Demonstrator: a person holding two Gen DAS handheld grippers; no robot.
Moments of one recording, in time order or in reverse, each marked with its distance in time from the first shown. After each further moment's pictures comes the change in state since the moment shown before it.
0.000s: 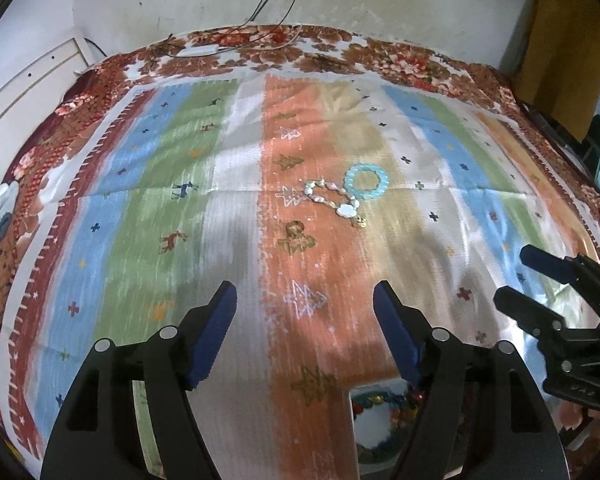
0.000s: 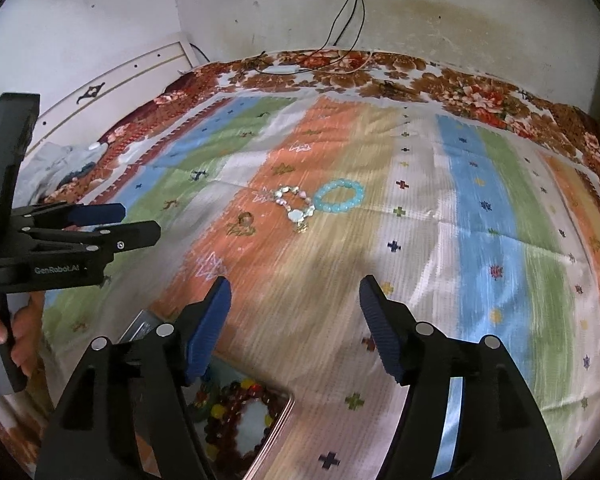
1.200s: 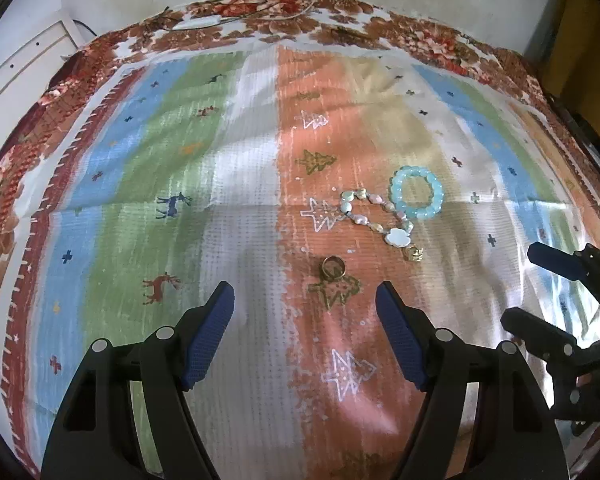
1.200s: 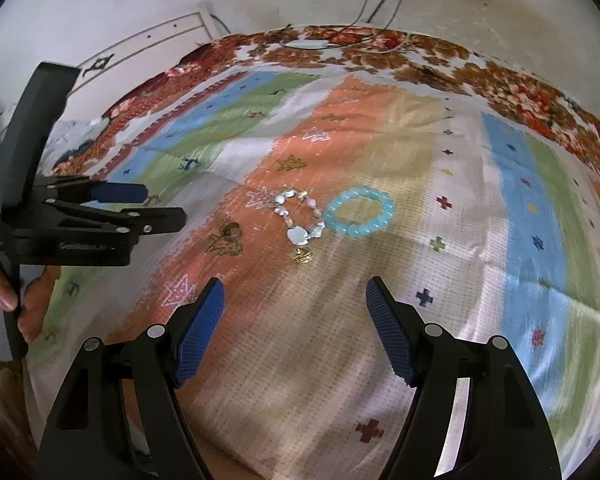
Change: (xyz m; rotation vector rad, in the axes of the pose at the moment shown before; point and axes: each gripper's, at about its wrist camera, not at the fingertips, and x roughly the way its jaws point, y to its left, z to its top) left arm 0.085 0.026 0.047 -0.009 0.101 0.017; right arm 0.085 -0.008 0.041 -0.102 0.089 0.078
